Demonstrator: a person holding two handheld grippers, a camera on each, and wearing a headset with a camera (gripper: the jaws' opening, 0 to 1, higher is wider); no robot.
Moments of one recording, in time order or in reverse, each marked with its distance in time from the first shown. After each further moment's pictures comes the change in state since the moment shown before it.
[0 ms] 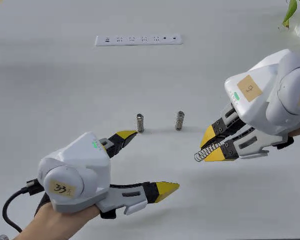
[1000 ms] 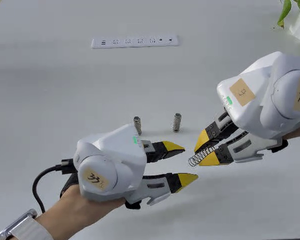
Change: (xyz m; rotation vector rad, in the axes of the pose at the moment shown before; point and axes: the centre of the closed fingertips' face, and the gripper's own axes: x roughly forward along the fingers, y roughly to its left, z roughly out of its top) left arm 0.033 -0.051 0.025 0.140 0.022 -0.251; right arm 0.002 0.004 0.010 -0.017 -0.019 0.008
